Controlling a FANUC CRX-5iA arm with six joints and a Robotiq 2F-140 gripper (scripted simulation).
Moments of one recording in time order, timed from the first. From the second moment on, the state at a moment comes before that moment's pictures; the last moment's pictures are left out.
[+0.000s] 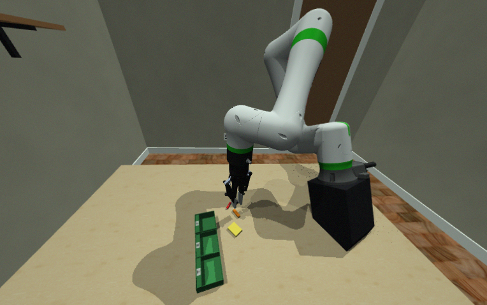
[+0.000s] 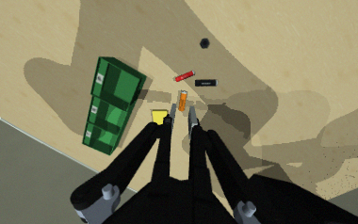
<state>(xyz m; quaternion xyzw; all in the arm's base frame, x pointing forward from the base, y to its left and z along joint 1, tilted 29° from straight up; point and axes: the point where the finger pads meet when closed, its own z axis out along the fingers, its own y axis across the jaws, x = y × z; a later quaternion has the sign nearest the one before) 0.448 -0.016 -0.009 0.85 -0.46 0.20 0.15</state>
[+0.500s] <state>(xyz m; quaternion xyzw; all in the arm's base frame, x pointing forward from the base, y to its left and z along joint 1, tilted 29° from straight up) 0.458 -0.039 -0.053 0.85 -0.46 0.20 0.15</state>
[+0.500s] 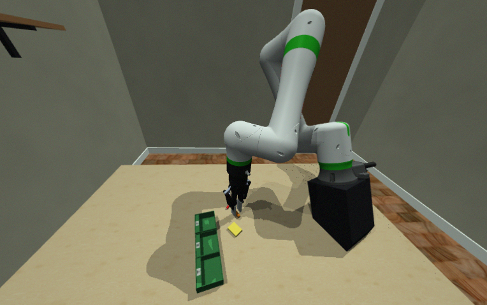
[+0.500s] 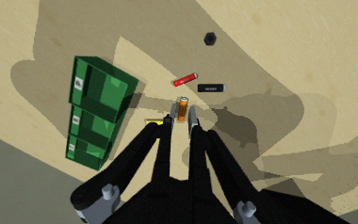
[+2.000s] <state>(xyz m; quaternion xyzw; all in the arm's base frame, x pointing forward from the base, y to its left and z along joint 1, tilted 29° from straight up) 0.461 -0.045 -0.065 0.85 -0.46 0.20 0.15</state>
